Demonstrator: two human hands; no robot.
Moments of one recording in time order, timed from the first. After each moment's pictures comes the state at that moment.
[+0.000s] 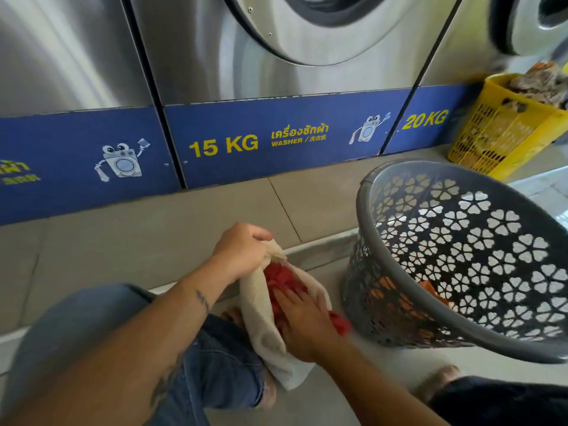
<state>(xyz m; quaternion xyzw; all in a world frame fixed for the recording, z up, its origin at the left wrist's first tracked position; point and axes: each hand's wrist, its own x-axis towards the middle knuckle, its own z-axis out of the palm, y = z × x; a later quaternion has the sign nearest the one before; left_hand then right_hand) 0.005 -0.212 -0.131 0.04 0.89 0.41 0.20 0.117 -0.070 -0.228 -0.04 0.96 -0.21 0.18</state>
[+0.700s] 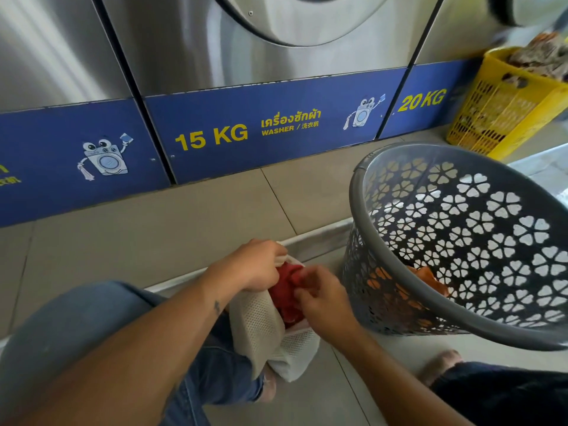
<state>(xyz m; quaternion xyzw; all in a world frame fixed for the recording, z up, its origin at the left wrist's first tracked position) 0.015 -0.182 -0.146 0.21 0.92 0.18 0.27 0.120 -0.047 -0.209 0.20 0.83 -0.52 0.03</state>
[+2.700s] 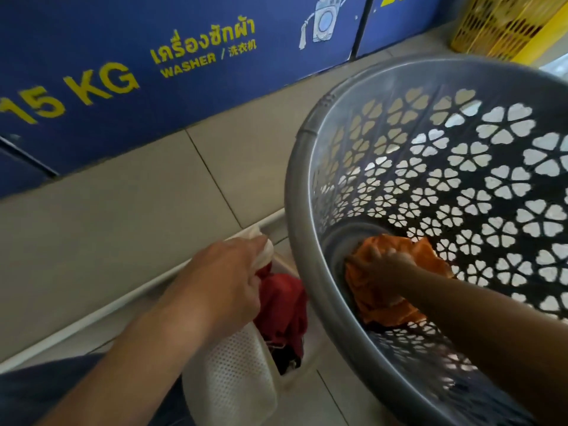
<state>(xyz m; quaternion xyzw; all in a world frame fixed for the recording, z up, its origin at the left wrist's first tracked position) -0.015 -0.085 -0.159 0.23 0.92 0.17 0.28 0.050 0.211 -0.344 0.00 0.87 0.16 0.47</state>
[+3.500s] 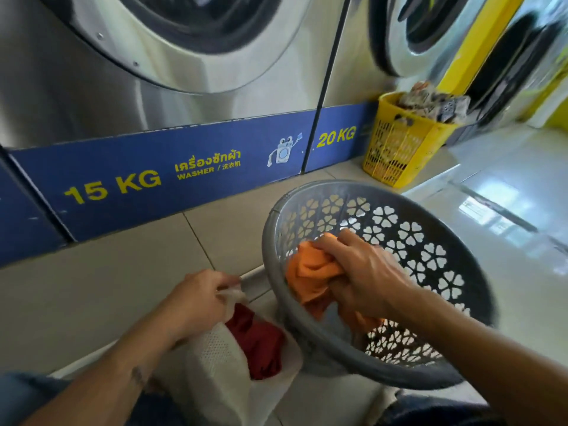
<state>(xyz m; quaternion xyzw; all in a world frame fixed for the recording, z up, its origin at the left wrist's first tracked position) 0.000 -0.120 -0.121 0.23 0.90 0.29 0.25 0.111 0.137 -0.062 0.01 1.00 -0.07 0.00</state>
